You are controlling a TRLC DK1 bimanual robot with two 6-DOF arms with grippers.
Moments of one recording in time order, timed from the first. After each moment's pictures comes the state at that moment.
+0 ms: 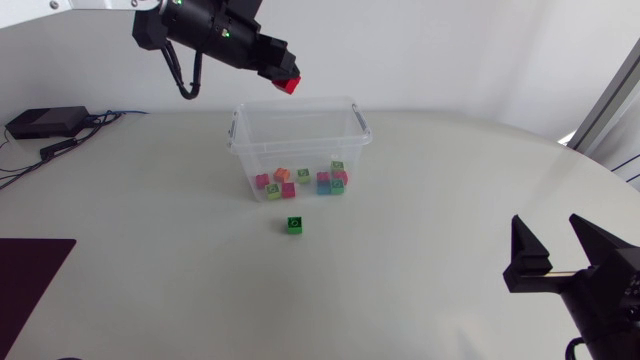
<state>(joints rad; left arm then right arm) -0.39 1.84 1.81 -0.62 0.29 0.23 0.05 0.06 0.03 0.01 0.11 -0.07</state>
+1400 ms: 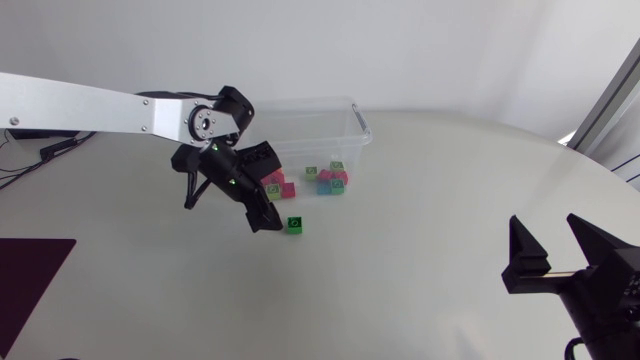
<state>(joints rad) -0.38 1.95 1.37 -0.70 0.32 0.69 0.05 0.06 0.03 0.01 0.10 -0.07</state>
